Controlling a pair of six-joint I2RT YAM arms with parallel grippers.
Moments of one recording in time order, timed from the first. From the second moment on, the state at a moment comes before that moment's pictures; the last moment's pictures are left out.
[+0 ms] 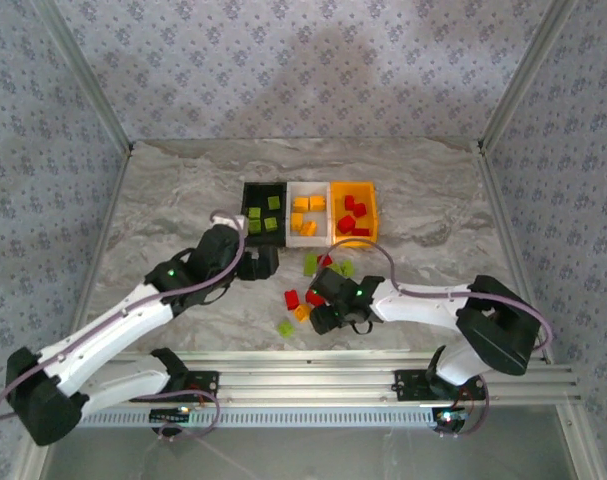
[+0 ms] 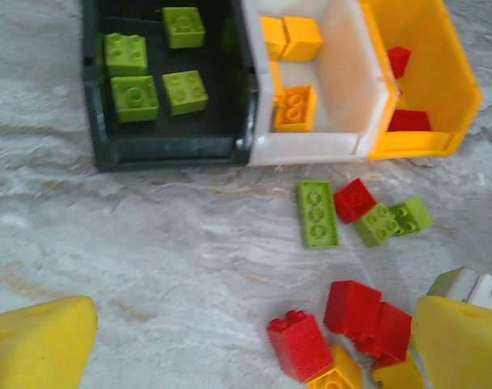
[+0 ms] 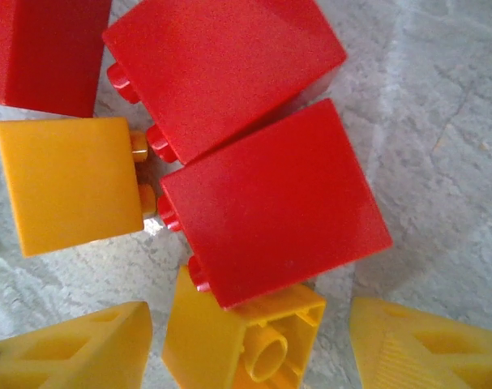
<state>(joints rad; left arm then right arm) -0.77 0.97 0.81 -0.56 -0.20 -0.63 1.02 1.50 0.74 -0.47 0.06 0.50</state>
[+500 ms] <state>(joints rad) -0.77 0.91 0.75 -0.61 -0.28 -0.70 1.05 1.53 0.79 -0.55 0.15 0.55</state>
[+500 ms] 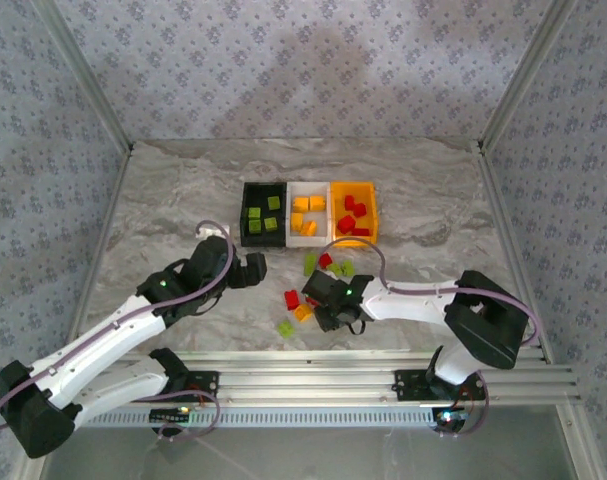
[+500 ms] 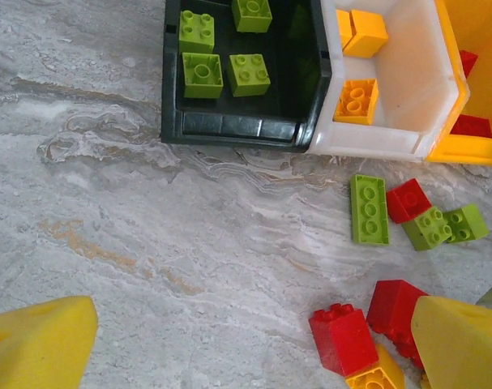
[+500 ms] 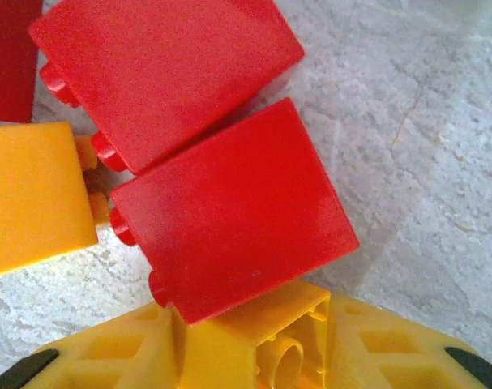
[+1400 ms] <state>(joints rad) -0.77 0.88 0.65 -0.61 -0.28 -0.72 0.68 1.78 1.47 -0.53 0.07 0.42</state>
